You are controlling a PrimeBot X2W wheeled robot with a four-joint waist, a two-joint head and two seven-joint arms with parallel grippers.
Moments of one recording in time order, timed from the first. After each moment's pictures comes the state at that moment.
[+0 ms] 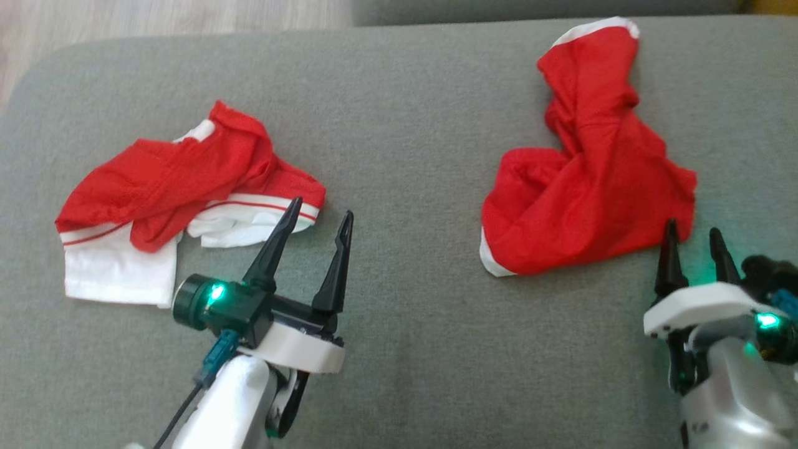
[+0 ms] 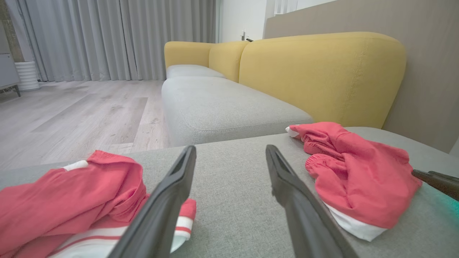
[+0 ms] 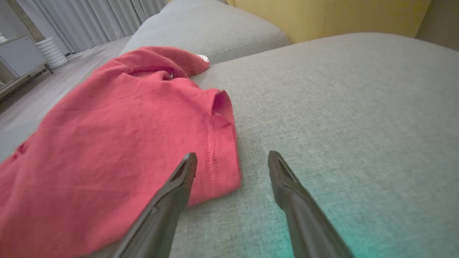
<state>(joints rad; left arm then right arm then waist) -0.27 0.13 -0.45 0.25 -0.25 -0.01 -0.26 -0.34 -0.04 -0.24 0.73 0.12 0.13 -0.25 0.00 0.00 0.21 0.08</state>
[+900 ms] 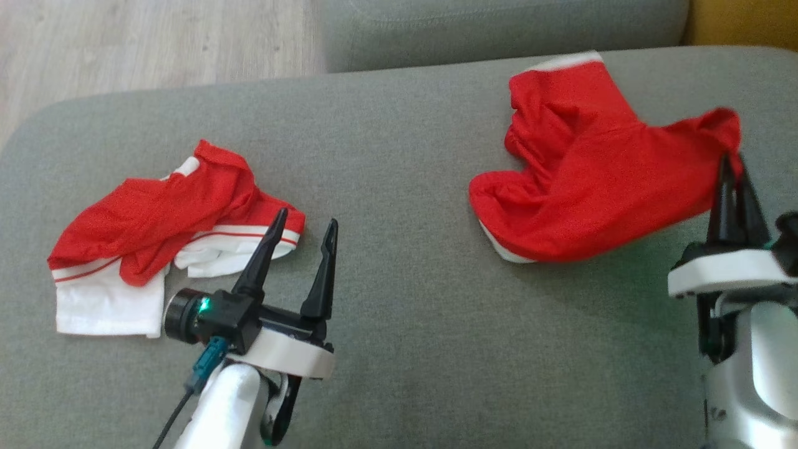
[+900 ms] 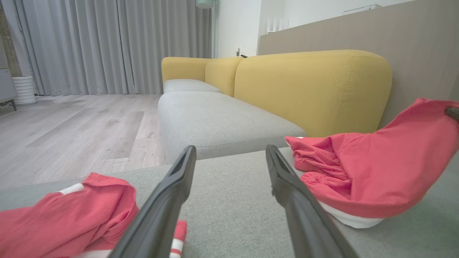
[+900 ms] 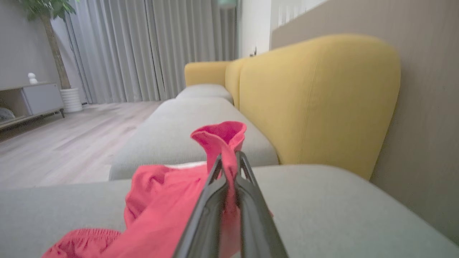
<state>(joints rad) -0.24 0.08 -0.35 0.29 -0.20 -0.05 -0.26 -0.32 -0.05 -0.23 0.43 -0.02 0.13 -0.26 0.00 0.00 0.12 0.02</state>
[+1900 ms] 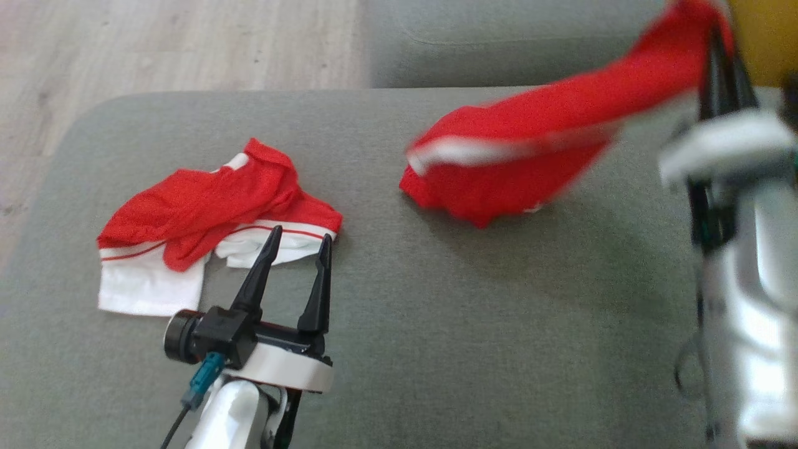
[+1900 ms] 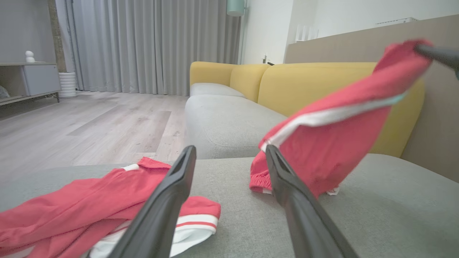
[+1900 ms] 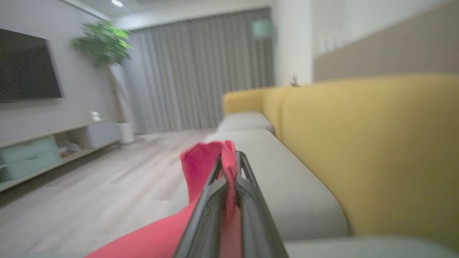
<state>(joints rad) -0.18 0.05 -0.31 0.28 -0.21 -0.06 -0.26 -0.67 -0.05 -0.18 0.56 0.04 0.13 -0.11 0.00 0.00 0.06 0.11</state>
